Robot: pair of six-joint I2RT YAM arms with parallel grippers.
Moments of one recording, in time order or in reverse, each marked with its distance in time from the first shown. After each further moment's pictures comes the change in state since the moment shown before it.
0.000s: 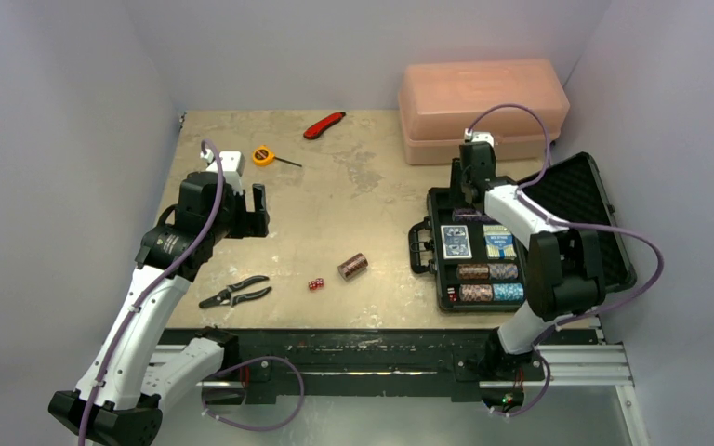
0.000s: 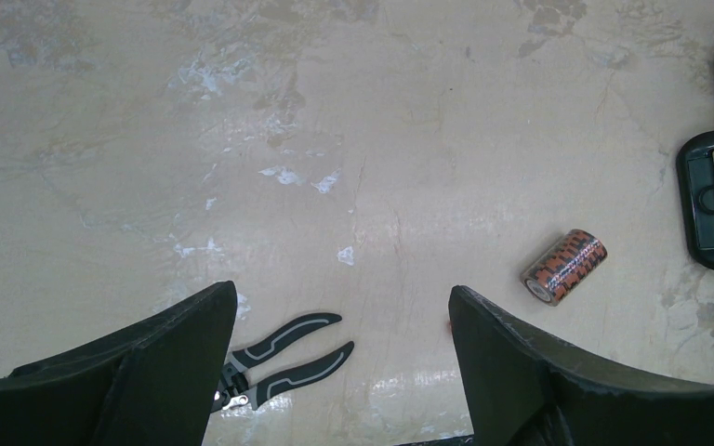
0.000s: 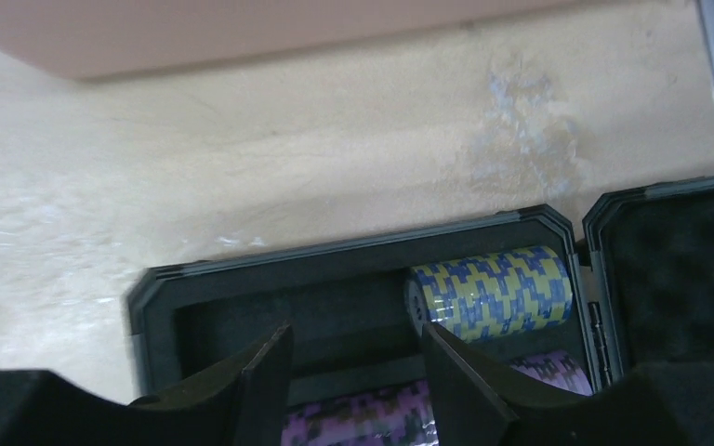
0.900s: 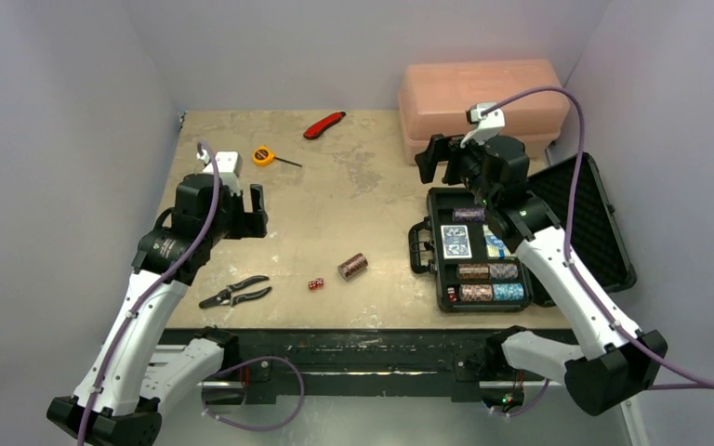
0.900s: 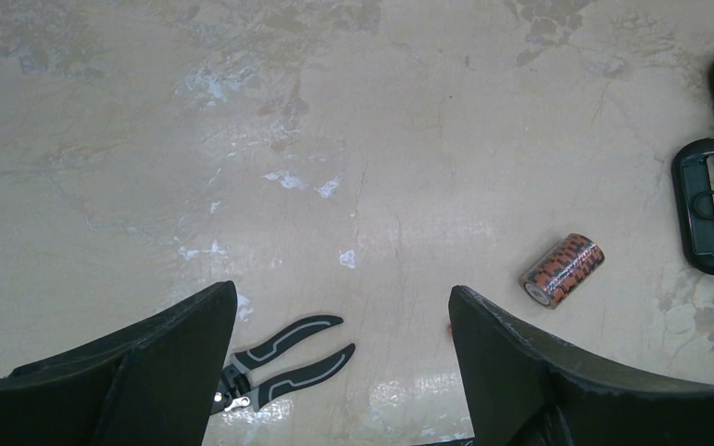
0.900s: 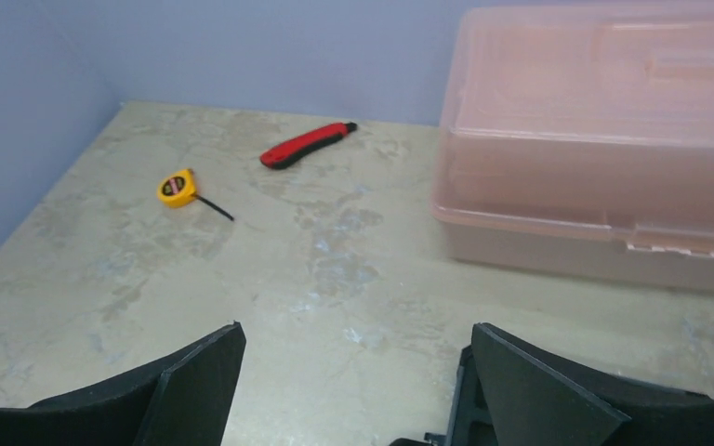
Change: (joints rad) left arm 0.000 -0.022 0.000 0.000 -0.007 0.000; right arm 0.207 -0.504 0.064 -0.003 -0.266 0.019
